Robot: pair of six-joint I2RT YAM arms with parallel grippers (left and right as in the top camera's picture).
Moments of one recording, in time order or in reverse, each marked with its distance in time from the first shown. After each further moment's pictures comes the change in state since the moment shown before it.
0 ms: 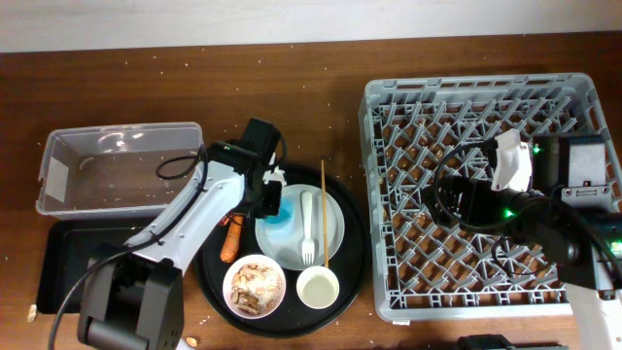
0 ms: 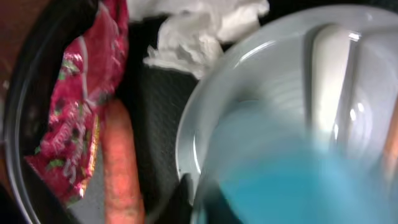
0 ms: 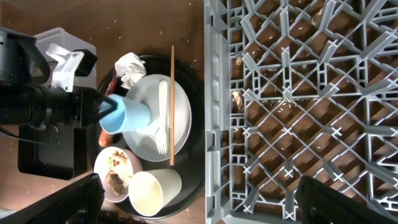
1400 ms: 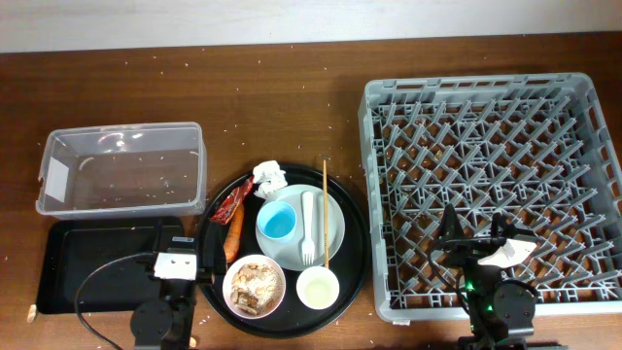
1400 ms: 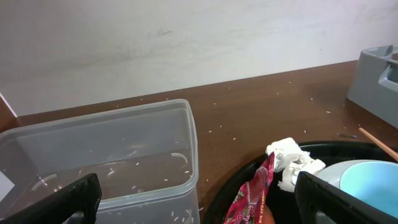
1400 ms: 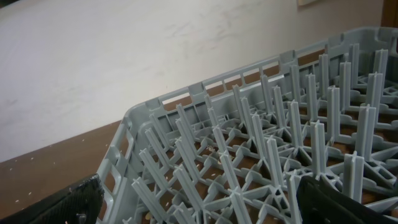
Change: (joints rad) left arm 0.345 -1.735 -1.233 0.889 -0.006 0.393; right arm 0.000 -1.078 -1.397 1.263 0.449 0.093
